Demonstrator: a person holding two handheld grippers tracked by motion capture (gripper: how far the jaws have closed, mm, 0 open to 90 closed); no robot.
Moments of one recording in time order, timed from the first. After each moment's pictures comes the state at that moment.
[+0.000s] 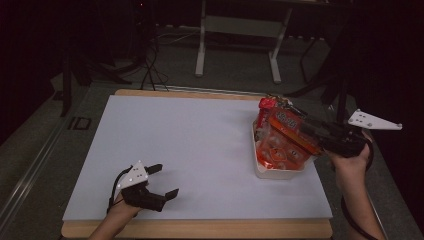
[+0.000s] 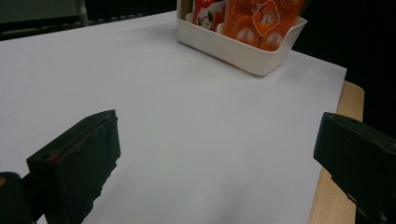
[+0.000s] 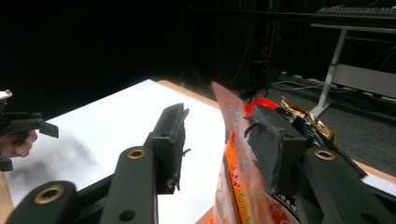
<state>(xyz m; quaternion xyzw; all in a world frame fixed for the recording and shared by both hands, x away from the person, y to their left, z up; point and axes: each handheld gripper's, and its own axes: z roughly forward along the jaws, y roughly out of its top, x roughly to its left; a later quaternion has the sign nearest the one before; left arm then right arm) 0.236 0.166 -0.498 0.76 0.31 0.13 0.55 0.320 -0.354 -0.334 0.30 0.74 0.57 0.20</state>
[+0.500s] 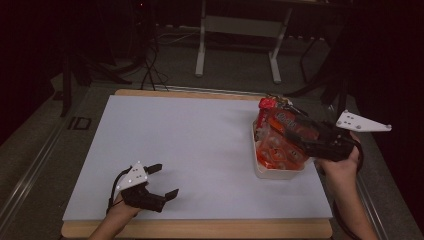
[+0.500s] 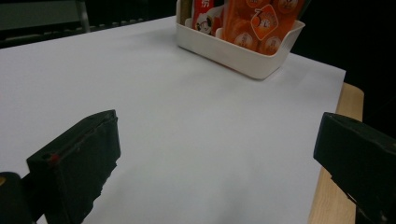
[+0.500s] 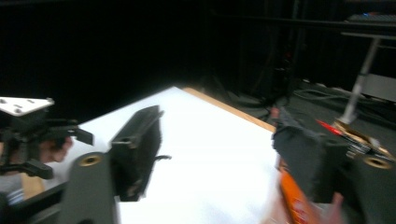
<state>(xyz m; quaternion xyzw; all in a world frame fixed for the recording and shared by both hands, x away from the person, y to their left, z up) 0.233 0.167 -0.497 0.76 0.30 0.14 0.56 0.303 -0.313 -0.324 0.27 0.74 0.59 0.17</state>
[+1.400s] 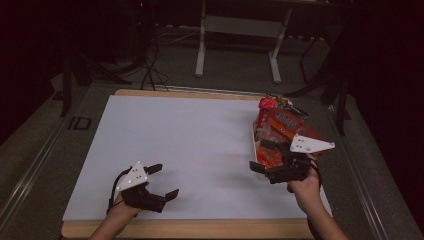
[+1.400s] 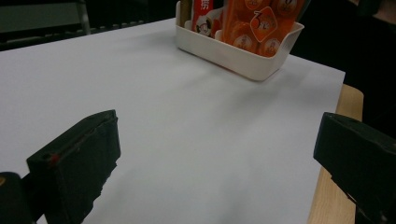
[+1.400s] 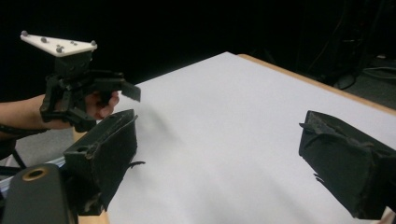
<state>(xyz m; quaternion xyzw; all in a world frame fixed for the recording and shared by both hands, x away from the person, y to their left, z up) 0.232 0.166 -0.497 0.76 0.30 0.14 0.56 0.296 -0.257 -0.403 0.23 0.78 0.58 0.08</state>
